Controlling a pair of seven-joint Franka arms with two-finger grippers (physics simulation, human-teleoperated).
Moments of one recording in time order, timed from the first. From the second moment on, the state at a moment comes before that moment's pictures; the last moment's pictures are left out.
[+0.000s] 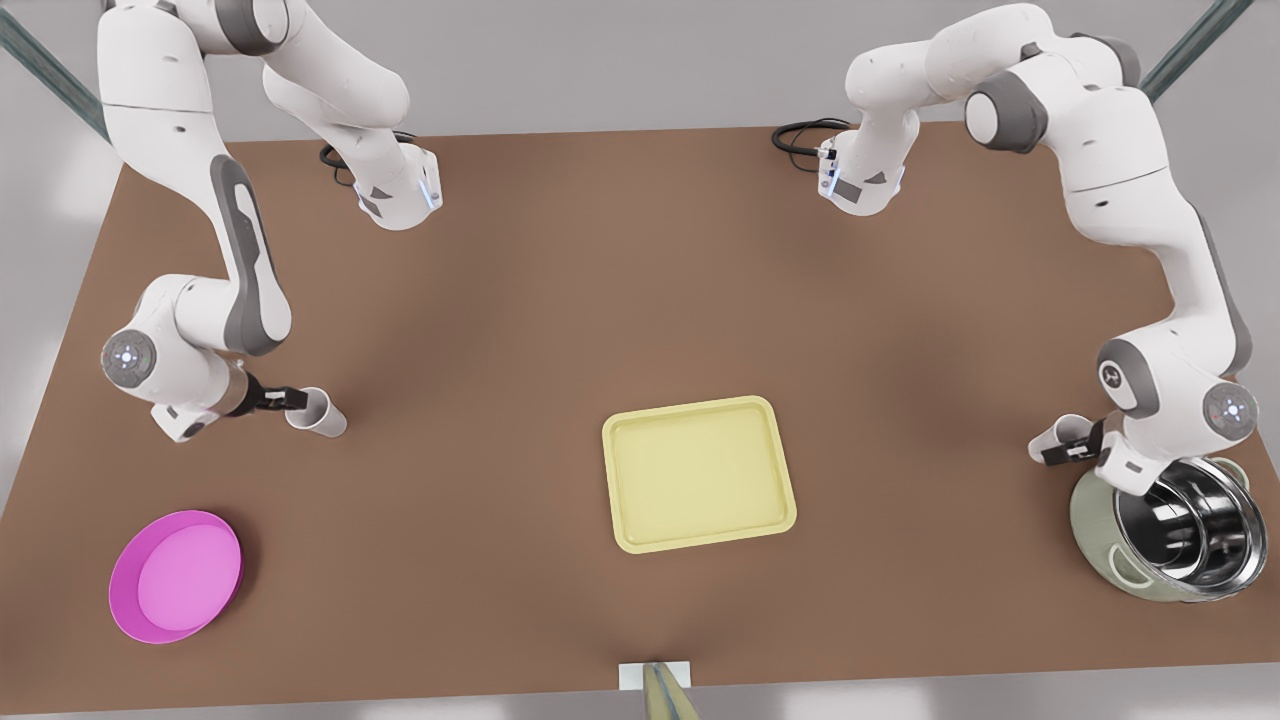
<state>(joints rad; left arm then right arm) 0.14 0.66 0.18 -1.50 -0.04 2.07 0.12 -0.26 0.24 0.08 -2.09 -0.04 2.19 -0.15</state>
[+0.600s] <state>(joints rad) 0.15 0.65 0.18 -1.56 -0.03 2.00 0.19 -0.30 0.37 0.08 -2.12 -0.03 2.29 -0.19</state>
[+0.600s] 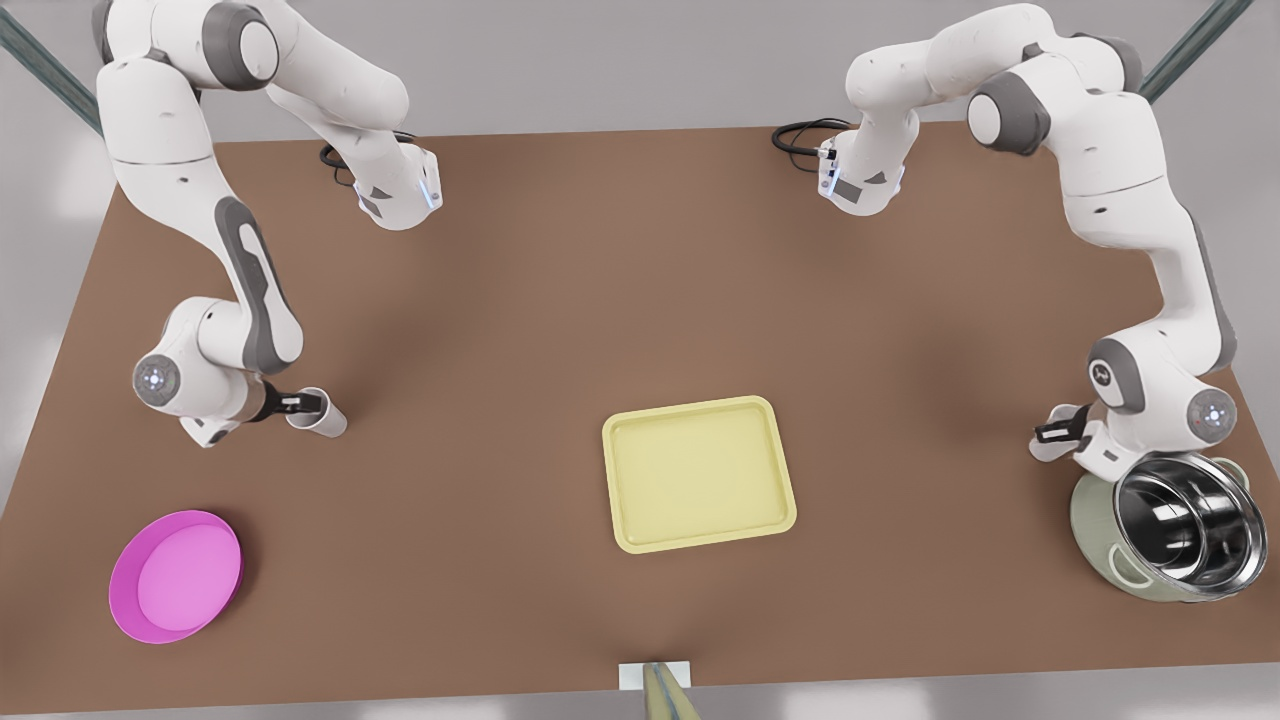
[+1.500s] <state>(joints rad) -0.35 0.60 -0.06 -1.37 -0.02 1.86 -0.08 0.12 0.63 0.17 -1.50 0.25 2.22 -0.05</state>
